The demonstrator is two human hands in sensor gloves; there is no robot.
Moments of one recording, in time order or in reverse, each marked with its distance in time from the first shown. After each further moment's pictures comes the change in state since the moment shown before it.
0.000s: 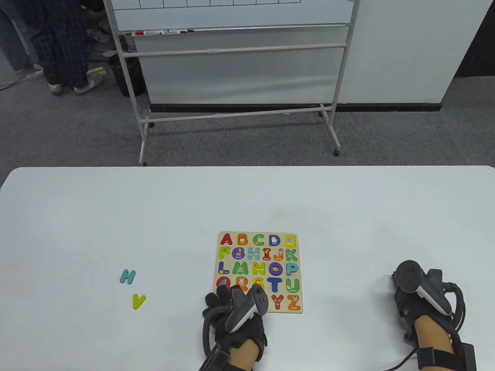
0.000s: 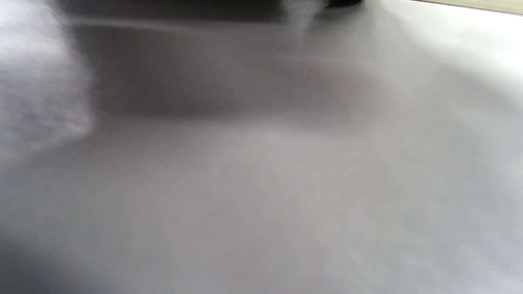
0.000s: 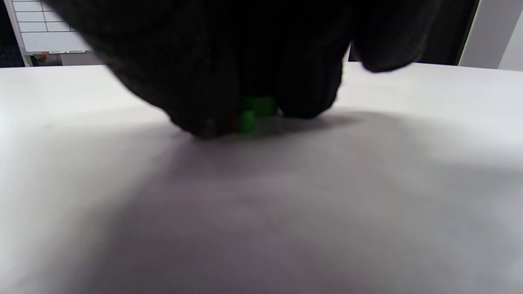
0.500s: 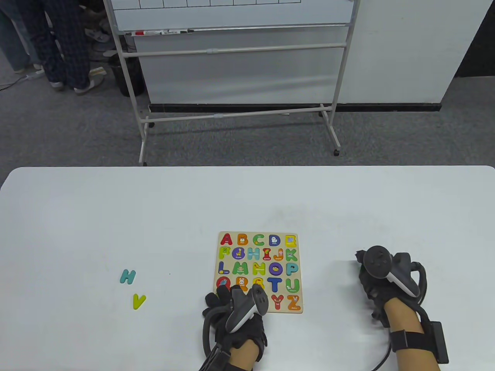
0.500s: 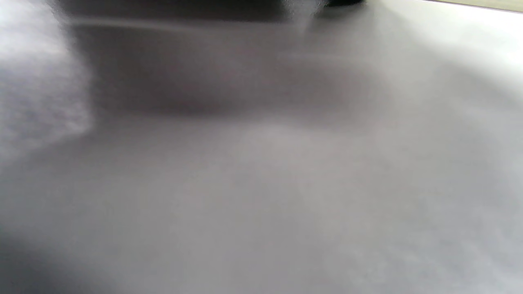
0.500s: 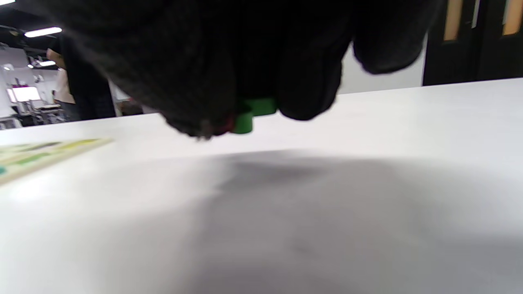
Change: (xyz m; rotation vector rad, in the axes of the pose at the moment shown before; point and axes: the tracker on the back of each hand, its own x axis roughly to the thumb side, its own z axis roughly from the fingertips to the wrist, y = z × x) left_hand 0.000 0.000 0.001 0.002 0.004 -0.005; right_hand 0.095 -0.018 -0.021 -0.101 -0.227 -0.119
